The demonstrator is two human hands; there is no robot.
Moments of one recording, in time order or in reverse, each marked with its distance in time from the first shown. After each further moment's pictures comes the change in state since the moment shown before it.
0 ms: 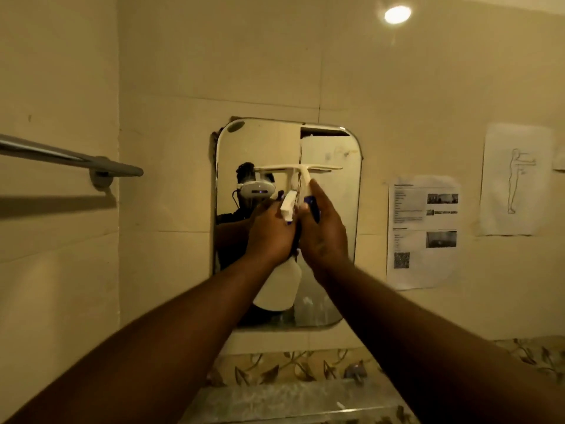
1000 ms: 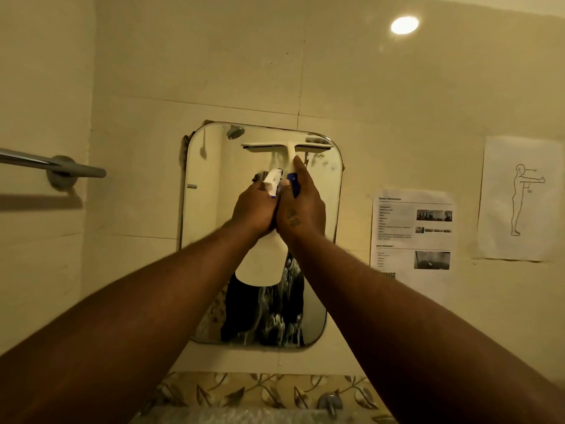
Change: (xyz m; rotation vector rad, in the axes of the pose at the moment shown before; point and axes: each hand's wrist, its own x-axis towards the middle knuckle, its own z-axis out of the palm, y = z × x) left_hand 0.049 0.048 0.037 -0.069 0.145 -0.069; right_hand 0.069 -0.011 -0.027 -0.044 -0.025 -0.048
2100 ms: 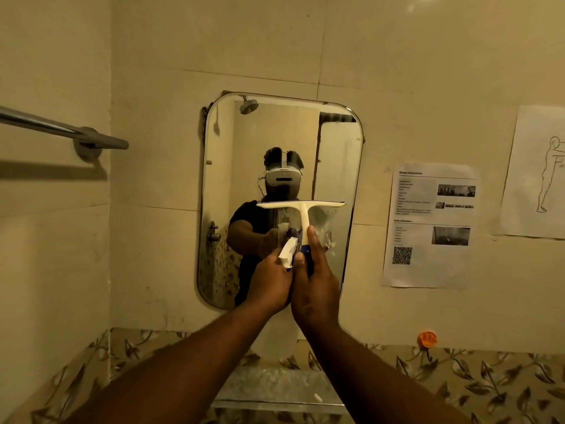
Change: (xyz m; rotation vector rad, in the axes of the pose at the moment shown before) left_hand -0.097 -0.133 0.025 -0.035 -0.151 -0.137; right_hand -0.122 0.118 0.010 -0.080 0.016 0.078
